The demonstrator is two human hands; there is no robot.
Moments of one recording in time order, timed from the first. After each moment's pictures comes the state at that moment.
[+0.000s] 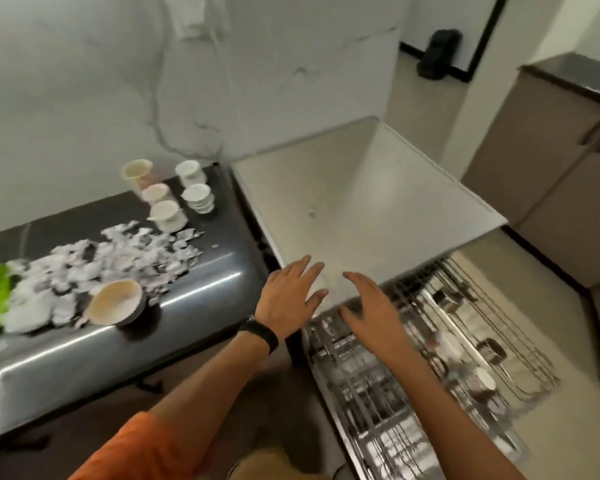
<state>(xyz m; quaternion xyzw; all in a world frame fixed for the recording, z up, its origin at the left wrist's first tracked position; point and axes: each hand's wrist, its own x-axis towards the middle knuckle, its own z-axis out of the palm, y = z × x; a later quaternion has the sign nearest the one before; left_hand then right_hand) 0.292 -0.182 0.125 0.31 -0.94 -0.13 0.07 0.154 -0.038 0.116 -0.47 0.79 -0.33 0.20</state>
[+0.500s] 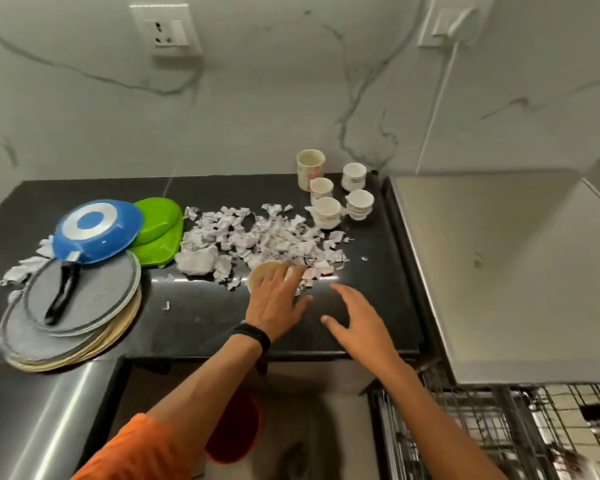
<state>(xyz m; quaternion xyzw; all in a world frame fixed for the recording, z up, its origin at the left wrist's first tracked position) 0.549 -0.320 0.114 0.53 -0.83 -0.11 0.09 0.364 -0.235 0.114 -0.62 0.68 -0.27 0.28</state>
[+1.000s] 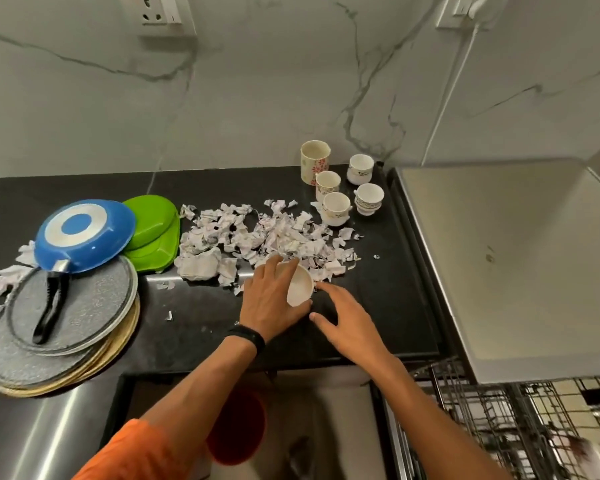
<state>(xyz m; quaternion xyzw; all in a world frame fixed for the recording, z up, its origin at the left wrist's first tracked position) 0.584 -0.355 0.095 0.54 -0.83 -0.13 0.09 0.410 -0.271 0.099 -0.62 0.68 -0.25 0.30</state>
